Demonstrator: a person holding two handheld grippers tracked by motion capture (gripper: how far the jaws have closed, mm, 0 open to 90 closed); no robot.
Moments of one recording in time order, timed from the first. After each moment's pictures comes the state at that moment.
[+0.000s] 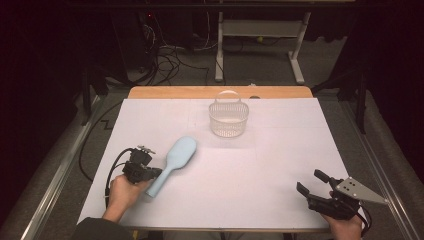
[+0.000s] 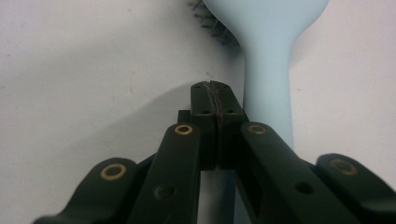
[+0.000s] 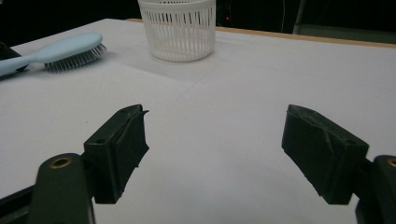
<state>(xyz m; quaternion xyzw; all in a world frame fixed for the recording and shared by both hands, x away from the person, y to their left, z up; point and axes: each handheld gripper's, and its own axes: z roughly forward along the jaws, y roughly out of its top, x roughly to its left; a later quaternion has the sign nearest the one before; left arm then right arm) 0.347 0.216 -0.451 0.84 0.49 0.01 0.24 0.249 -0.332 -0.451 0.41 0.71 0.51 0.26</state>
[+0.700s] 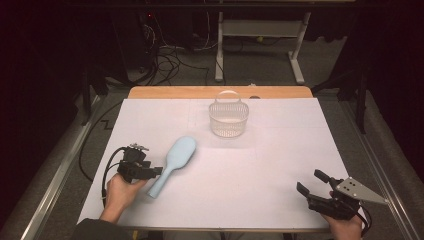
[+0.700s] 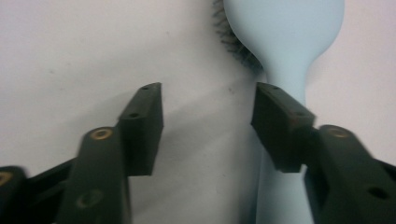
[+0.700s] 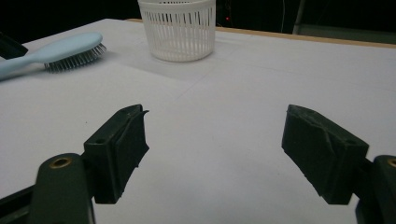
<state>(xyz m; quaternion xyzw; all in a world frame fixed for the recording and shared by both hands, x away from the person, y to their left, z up) 0.343 0.227 -0.442 0.81 0.52 0.05 0.27 0.249 -0.332 -0.450 0.41 0.71 0.51 0.26</state>
